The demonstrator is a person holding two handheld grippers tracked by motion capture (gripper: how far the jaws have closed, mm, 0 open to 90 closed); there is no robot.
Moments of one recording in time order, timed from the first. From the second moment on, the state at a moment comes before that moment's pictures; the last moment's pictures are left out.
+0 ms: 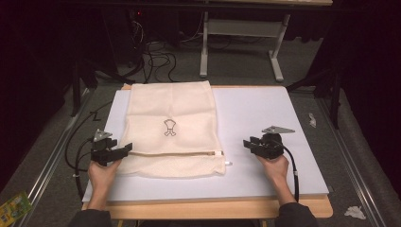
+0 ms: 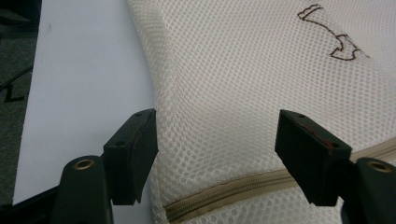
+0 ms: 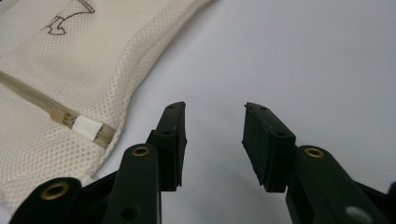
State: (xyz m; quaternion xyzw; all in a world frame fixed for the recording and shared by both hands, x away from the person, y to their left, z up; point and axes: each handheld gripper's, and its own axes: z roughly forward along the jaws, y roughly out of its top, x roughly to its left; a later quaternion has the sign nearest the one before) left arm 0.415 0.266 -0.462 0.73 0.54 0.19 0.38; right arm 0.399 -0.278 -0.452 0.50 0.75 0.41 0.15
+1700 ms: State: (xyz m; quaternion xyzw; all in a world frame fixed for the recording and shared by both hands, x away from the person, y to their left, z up) left arm 0.440 0.255 -0.468 0.75 0.56 0.15 0.30; right arm 0.446 -0.184 -0.470 0.48 0.80 0.35 0.03
